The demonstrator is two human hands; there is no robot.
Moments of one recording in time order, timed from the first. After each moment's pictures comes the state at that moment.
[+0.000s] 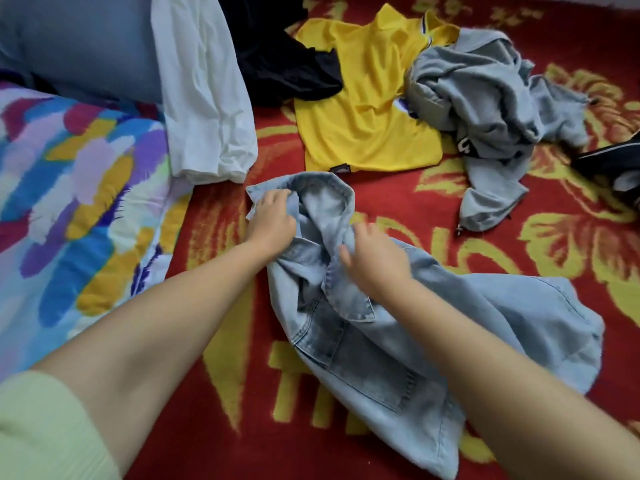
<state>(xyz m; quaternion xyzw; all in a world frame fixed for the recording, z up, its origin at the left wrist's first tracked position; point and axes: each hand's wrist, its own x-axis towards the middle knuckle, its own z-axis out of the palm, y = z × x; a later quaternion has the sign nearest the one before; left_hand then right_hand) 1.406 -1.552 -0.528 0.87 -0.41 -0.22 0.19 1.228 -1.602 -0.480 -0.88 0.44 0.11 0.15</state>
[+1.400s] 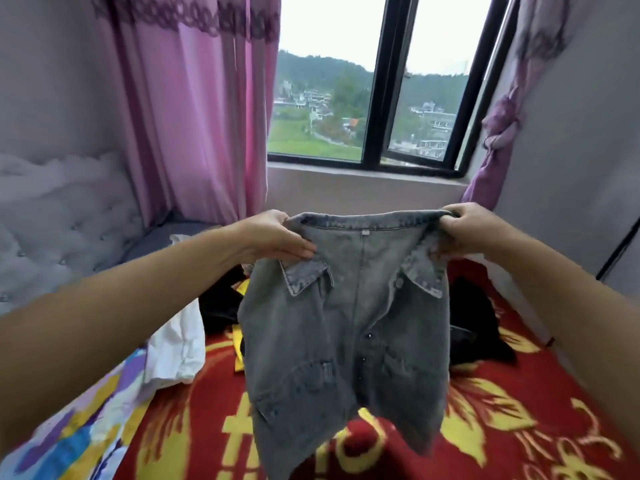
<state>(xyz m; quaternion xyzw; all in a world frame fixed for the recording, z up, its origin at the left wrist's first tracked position) 1.226 -1.552 0.014 0.62 -0.48 -0.44 0.43 0.947 -1.682 0.044 -0.76 0.48 -0.27 0.36</state>
